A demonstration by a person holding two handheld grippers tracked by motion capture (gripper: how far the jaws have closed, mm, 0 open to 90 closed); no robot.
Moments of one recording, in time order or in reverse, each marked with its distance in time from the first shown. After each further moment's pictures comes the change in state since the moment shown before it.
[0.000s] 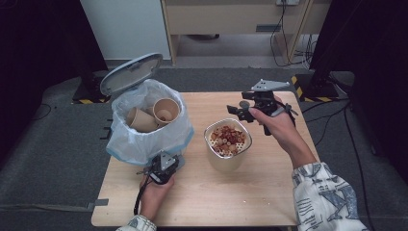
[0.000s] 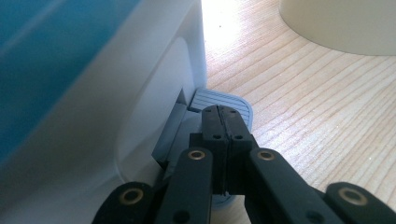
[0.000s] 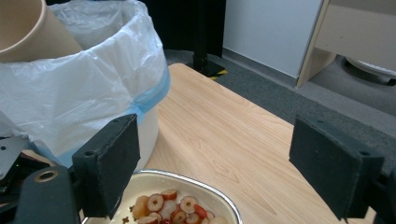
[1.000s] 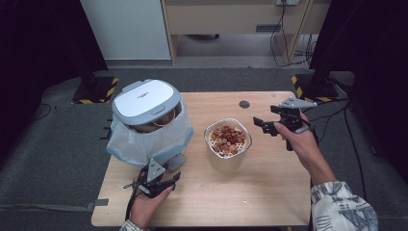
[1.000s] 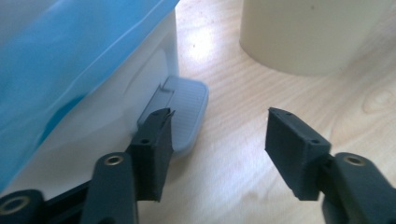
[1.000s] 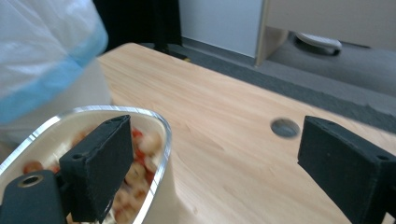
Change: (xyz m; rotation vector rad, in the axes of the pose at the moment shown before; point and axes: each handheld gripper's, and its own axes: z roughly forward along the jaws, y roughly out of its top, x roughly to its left) left arm -0.004 -0.013 -0.057 -0.075 -0.094 -0.100; right arm -0.035 -0.077 -0.049 0.010 -0.177 0.101
